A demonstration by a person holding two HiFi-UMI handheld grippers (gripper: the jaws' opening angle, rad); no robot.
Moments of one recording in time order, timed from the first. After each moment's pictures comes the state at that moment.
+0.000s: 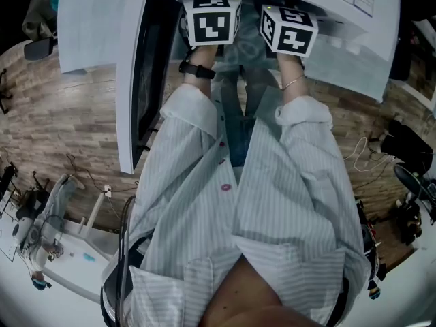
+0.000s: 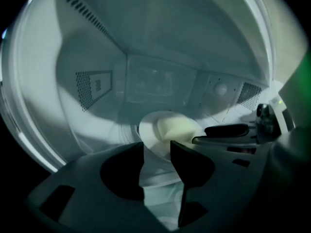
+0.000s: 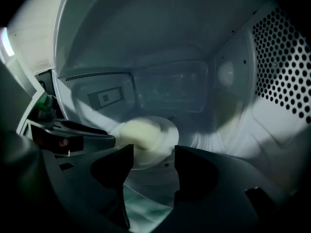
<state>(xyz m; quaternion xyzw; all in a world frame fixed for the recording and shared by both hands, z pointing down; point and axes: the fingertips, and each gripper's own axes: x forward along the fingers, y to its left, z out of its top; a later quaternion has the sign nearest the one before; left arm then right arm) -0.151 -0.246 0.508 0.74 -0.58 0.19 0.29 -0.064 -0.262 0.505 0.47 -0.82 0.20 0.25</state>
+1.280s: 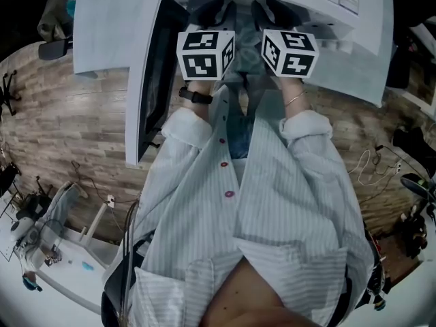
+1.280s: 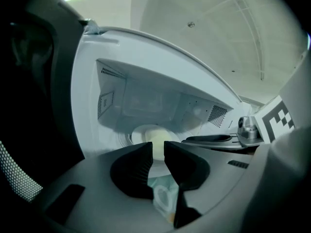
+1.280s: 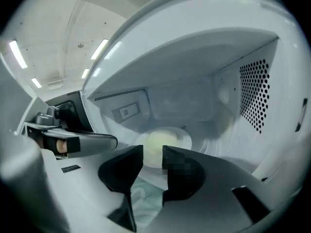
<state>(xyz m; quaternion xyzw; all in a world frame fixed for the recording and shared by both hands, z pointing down) -0.148 -0.196 0.452 0.78 -0.57 0.11 0.25 -0.078 -0.220 0.461 0.43 -0.86 0.20 0.18</state>
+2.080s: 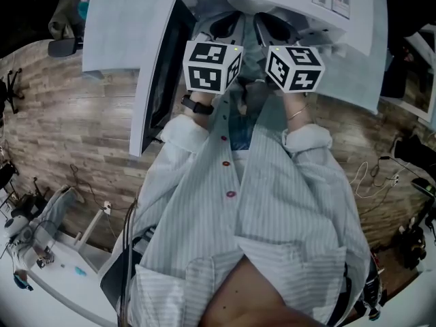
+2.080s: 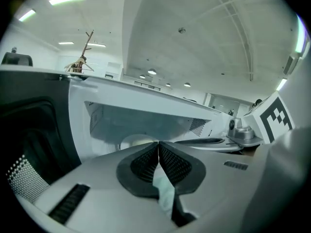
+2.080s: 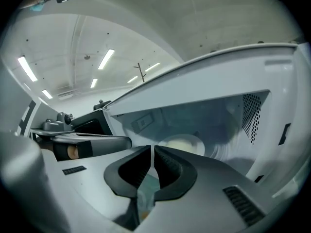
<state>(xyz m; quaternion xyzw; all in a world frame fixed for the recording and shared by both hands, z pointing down) -0.126 -0.176 0.406 0.81 -0.54 0.09 0.22 -0.089 -0.190 0.418 0.38 -0.89 0.22 0.14</state>
